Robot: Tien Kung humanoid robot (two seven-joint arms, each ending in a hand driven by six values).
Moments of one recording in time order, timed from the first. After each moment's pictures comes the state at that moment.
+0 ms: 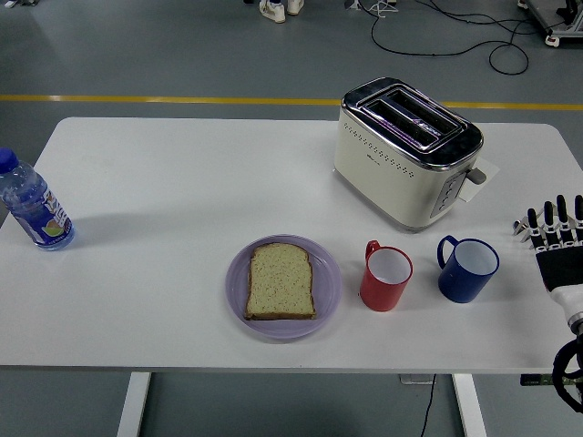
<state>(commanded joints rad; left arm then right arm) -0.07 0.01 -0.21 -0.19 0.35 0.14 -0.02 0.04 -0.11 1.57 1.30 -0.01 0.00 0.07</state>
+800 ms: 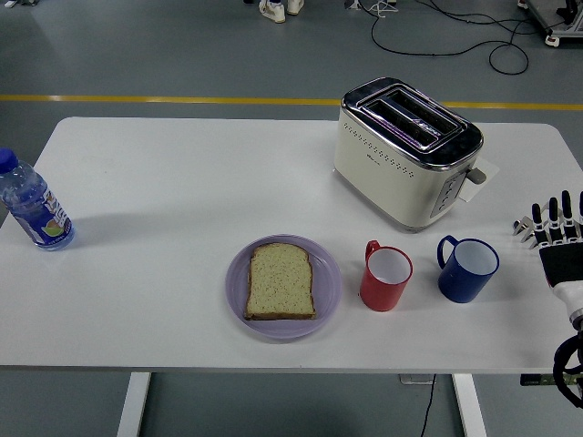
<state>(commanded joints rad) -0.09 0.01 -0.23 -0.20 0.36 0.14 -0.02 0.05 -0.10 1.59 1.30 0.00 0.01 0.07</state>
